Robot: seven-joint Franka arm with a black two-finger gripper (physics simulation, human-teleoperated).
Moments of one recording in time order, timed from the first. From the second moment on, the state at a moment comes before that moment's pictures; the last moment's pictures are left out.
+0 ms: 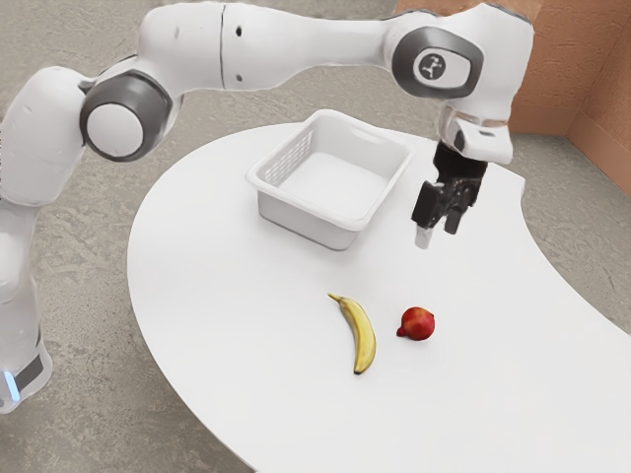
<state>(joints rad) -0.03 0.43 -0.31 -0.99 -0.05 1.43 0.72</state>
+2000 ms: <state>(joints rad) 0.01 0.62 -0.28 -1.28 -0.06 1.94 1.16</state>
